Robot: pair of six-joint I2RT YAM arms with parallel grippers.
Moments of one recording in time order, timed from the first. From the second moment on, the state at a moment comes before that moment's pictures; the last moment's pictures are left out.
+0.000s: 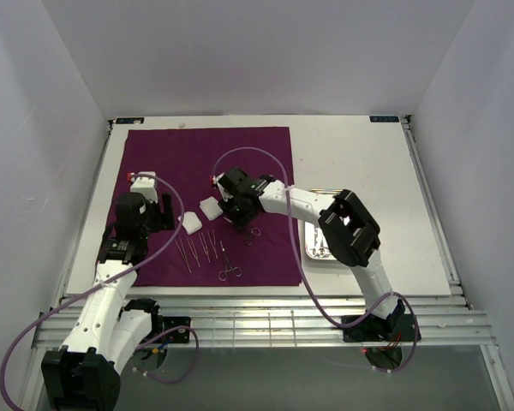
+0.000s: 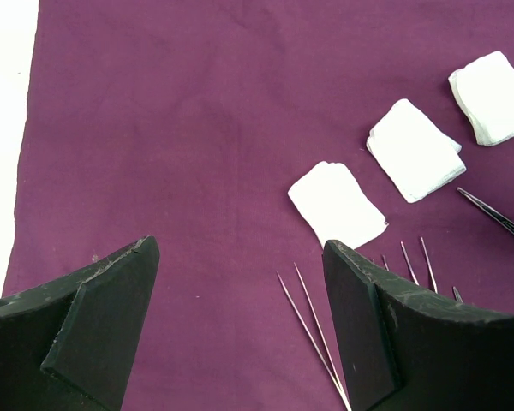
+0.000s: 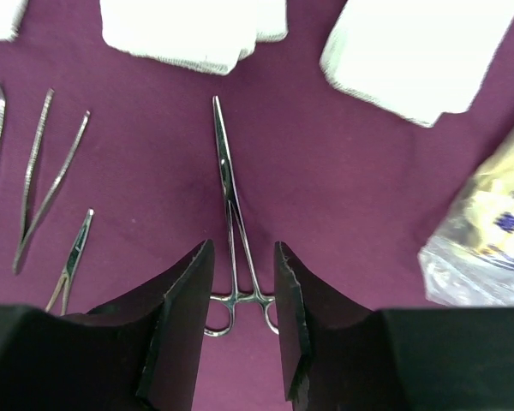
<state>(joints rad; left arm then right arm) -0.07 0.83 0.60 -0.29 -0.10 -0.01 0.92 2.15 1.69 -0.61 -0.02 0.09</state>
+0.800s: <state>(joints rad) -0.07 0.83 0.60 -0.29 -0.10 -0.01 0.96 2.16 1.66 -0.63 0.04 0.11</state>
